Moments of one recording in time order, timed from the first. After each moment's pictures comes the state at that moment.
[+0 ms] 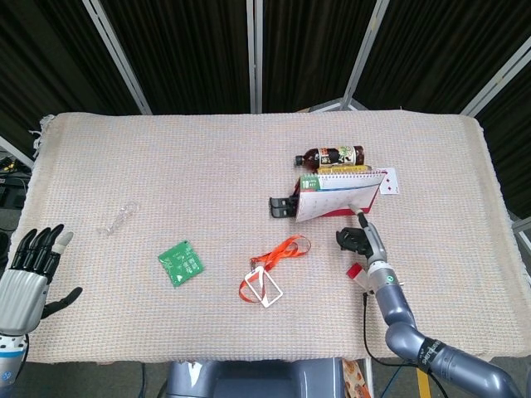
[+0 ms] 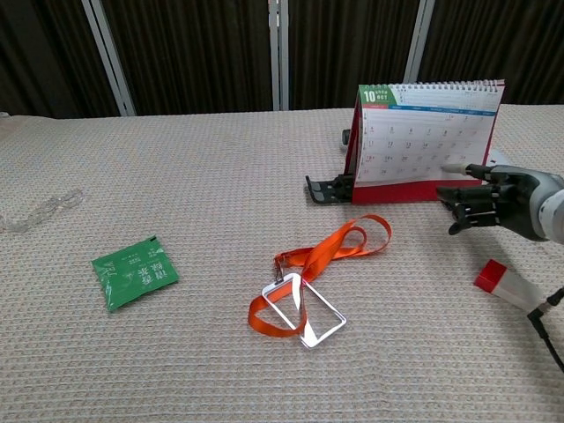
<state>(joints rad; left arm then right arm) -0.09 -1.23 -0.01 -1.52 1.71 1.66 0.07 0.52 -1.61 0.43 -1.46 -0.70 0.79 0.43</state>
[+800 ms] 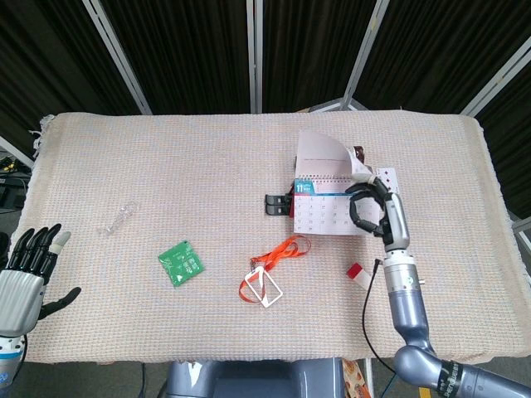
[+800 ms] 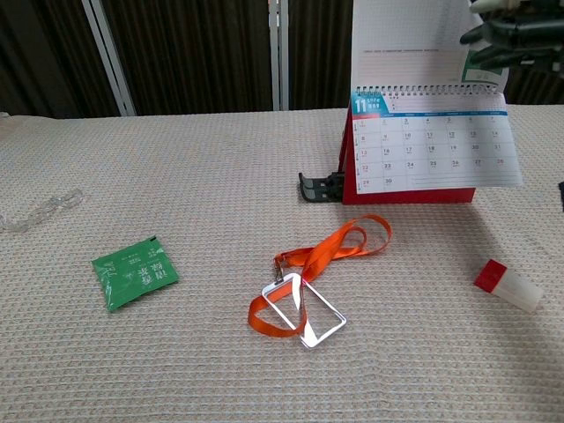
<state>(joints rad) -0.09 -1.22 -0.01 -1.53 1.72 1.67 0.06 0.43 -1.45 0.53 -1.84 -0.99 1.19 0.35</state>
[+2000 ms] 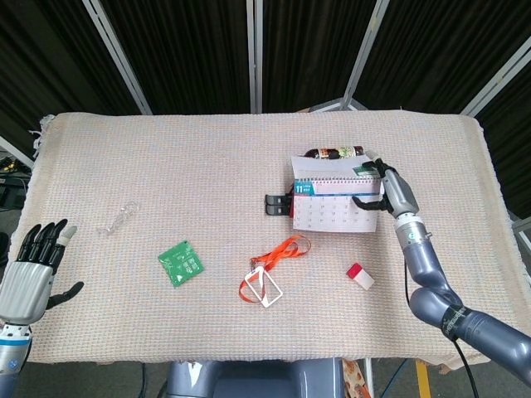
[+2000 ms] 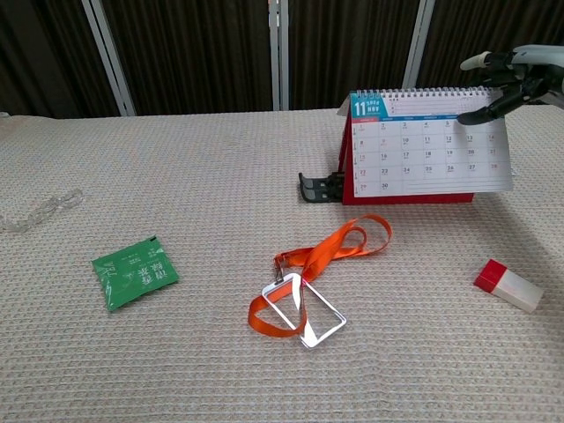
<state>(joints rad) -0.12 -1.25 -0.03 -1.50 1.65 1.58 0.08 0.67 -1.42 0.45 -1.31 -0.91 0.75 0.22</state>
